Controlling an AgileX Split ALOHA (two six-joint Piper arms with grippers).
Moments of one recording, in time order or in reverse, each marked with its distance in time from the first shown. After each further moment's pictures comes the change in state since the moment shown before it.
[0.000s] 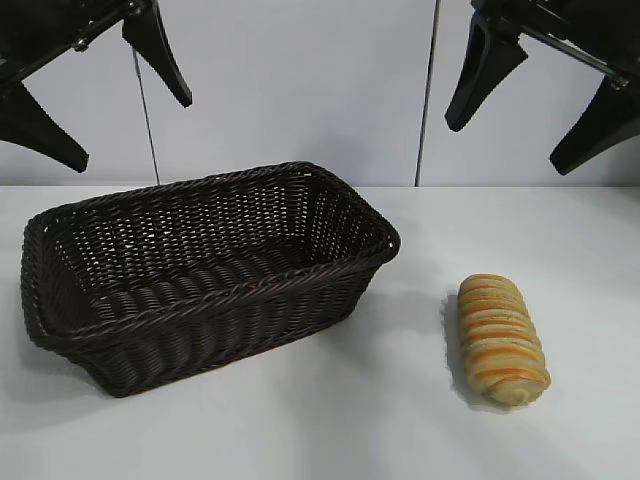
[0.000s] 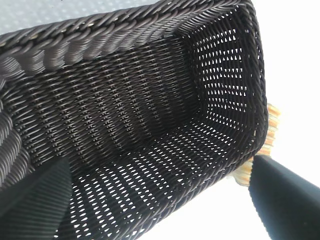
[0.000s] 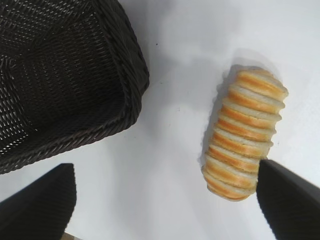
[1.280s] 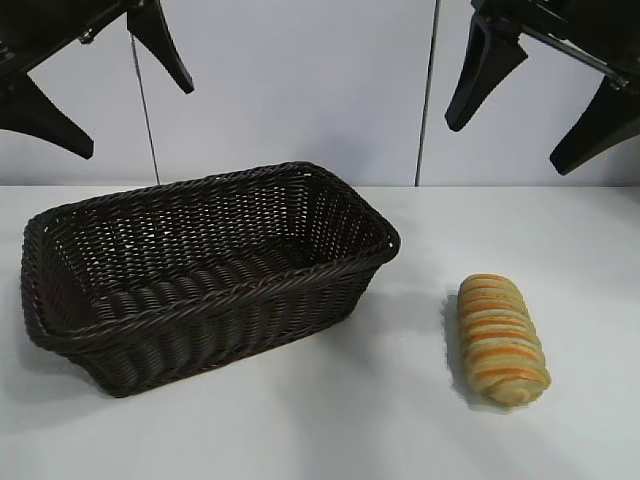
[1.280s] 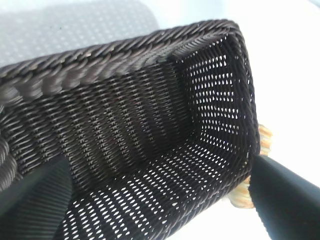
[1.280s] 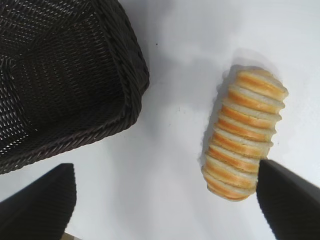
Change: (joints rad) left arm 0.008 0.000 0.000 0.116 -0.021 -0.061; right arm 0.000 0.000 0.000 0.000 0.000 0.000
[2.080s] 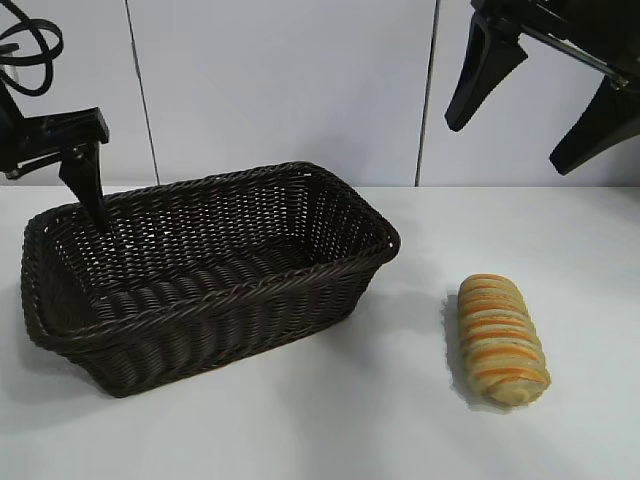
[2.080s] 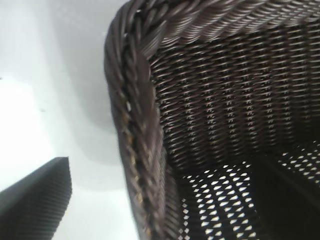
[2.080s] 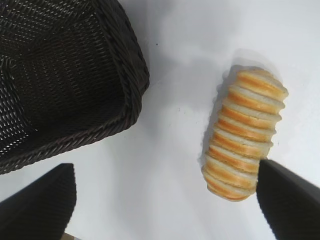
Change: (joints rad) left arm 0.005 0.142 0.232 0.169 -0.130 -0.114; right arm 0.000 0.000 0.000 0.000 -0.011 0.000
